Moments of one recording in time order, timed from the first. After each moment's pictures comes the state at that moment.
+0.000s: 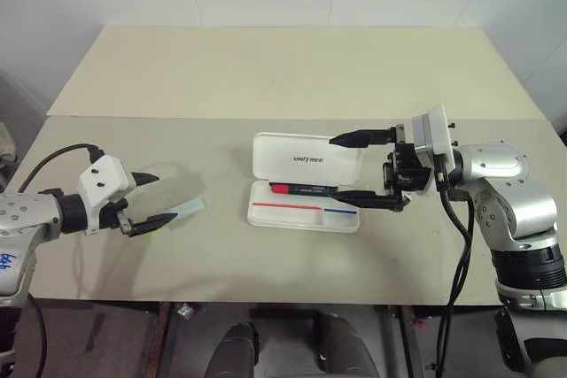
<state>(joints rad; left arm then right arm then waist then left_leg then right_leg) -0.10 1.00 0.27 -0.12 -0.30 0.40 -0.97 -0.59 -0.66 -0.01 -0.15 0.53 0.28 1.27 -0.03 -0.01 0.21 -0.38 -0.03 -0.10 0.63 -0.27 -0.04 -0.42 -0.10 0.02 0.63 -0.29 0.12</state>
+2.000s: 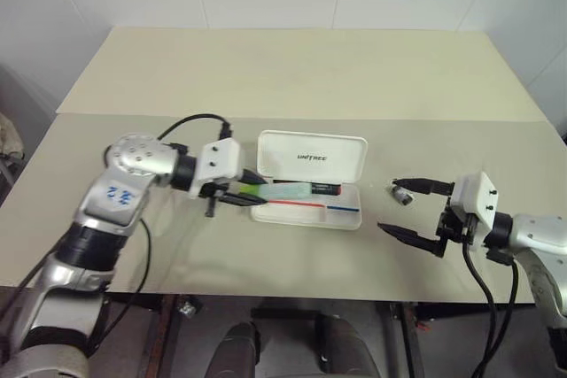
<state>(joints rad) -0.72 0.69 -0.24 0.01 -0.21 0.26 -1.24 -0.04 -0.78 -0.24 -0.26 0.44 0.15 1.08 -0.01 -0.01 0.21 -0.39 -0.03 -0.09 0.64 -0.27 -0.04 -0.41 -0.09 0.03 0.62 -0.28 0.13</state>
